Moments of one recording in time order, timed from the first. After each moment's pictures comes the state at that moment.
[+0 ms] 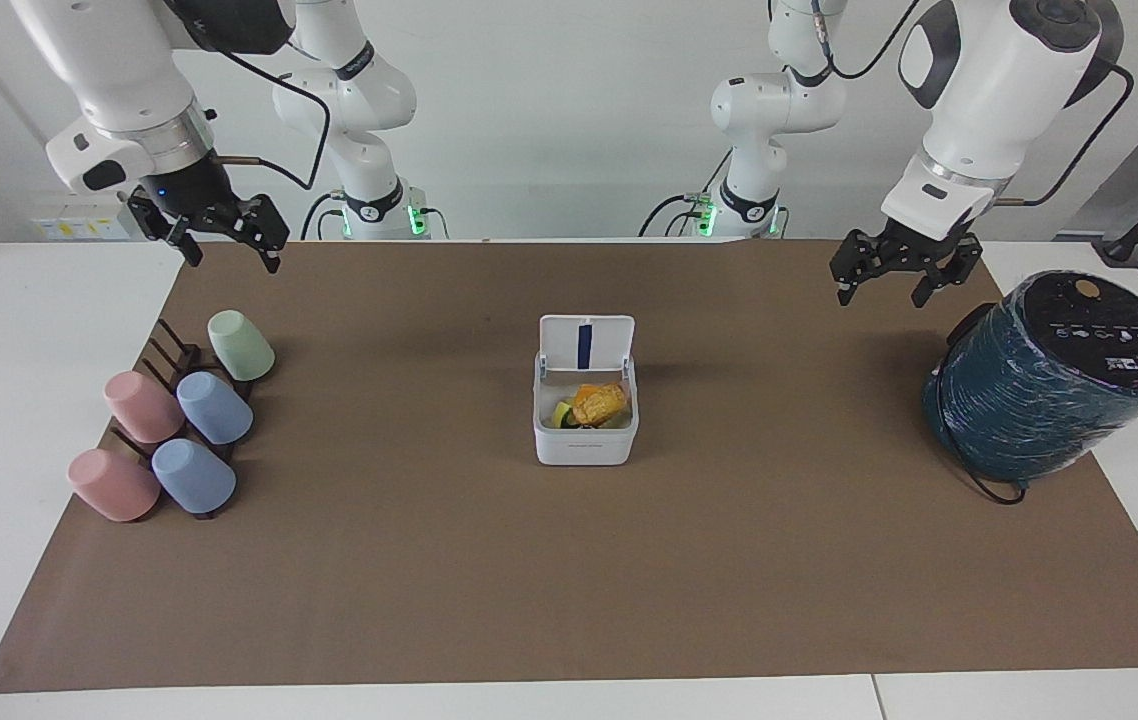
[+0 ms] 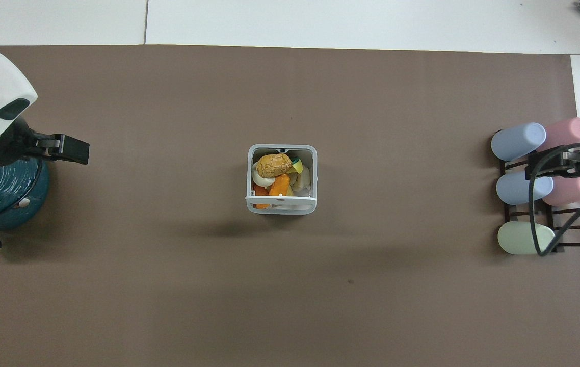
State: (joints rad) left arm 0.00 0.01 -0.14 -1.64 0.01 1.69 -0.02; right arm 0.04 -0.04 -0.04 -1.61 -0.03 1.55 0.11
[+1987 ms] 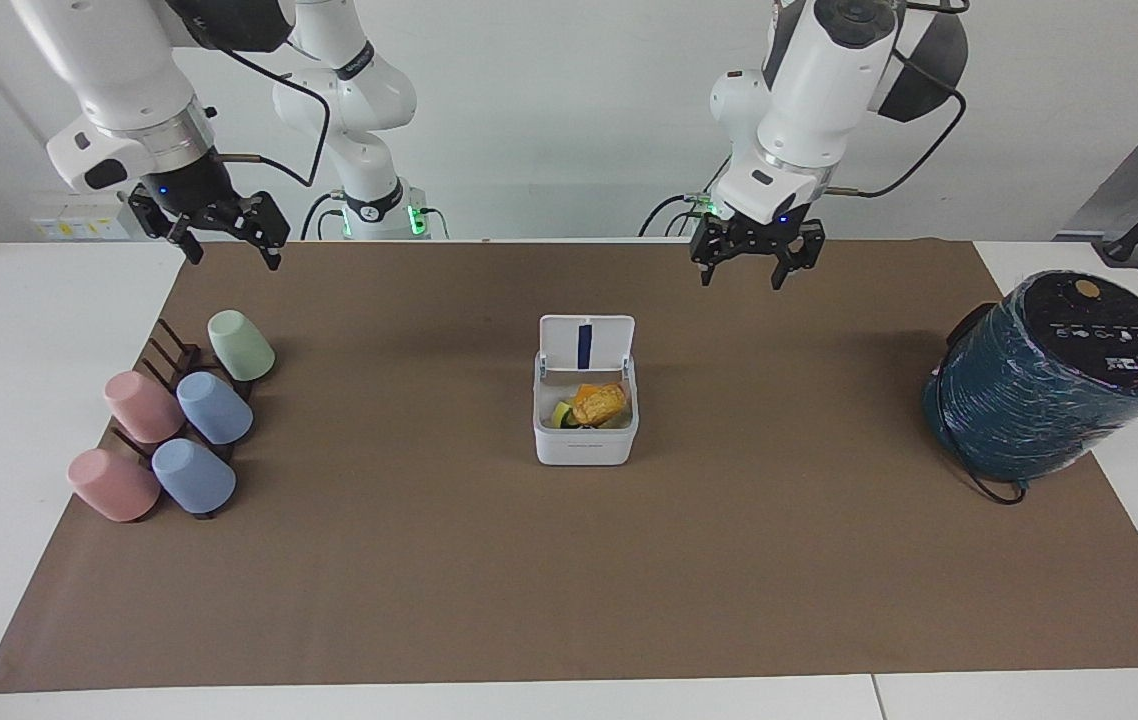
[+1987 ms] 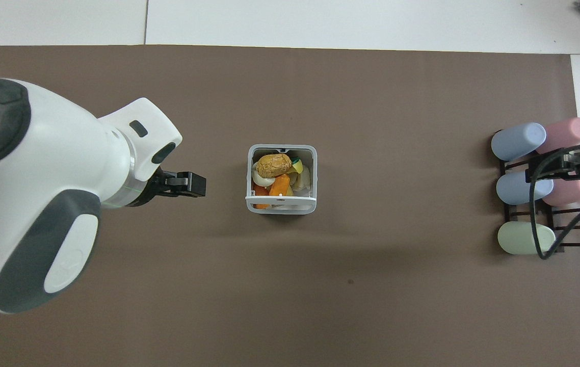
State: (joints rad) left arm -0.30 -0.04 -0.15 -1.75 -0.06 1.75 -0.35; right arm 0.04 -0.04 -0.04 -1.61 -0.03 1.53 0.11
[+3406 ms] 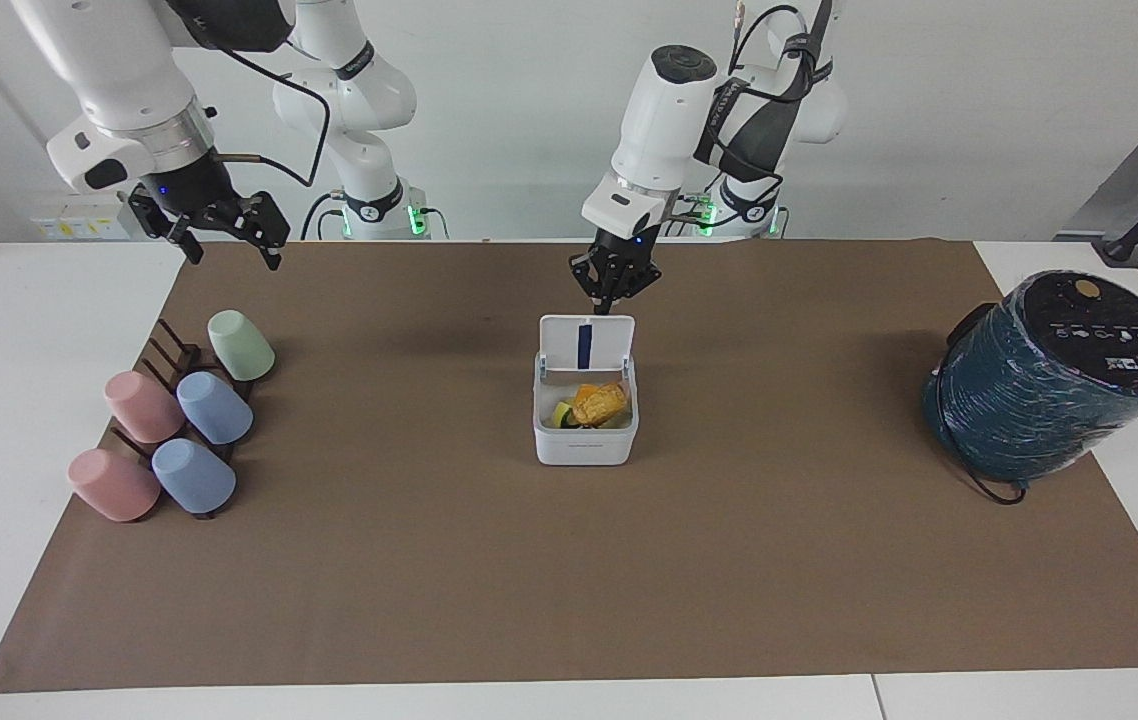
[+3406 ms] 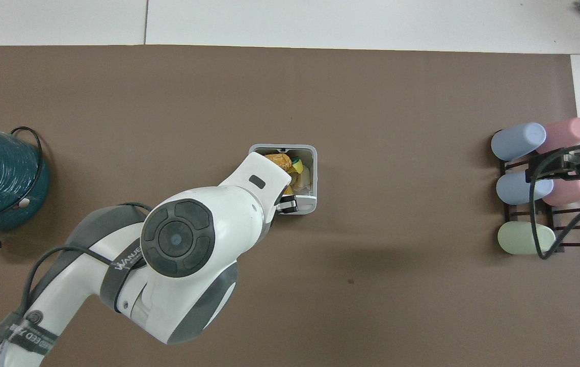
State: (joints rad) left arm -0.54 0.01 -0.15 -1.97 -0.09 2.27 -0.74; right arm 0.04 -0.04 -0.04 -1.61 -0.03 1.53 0.11
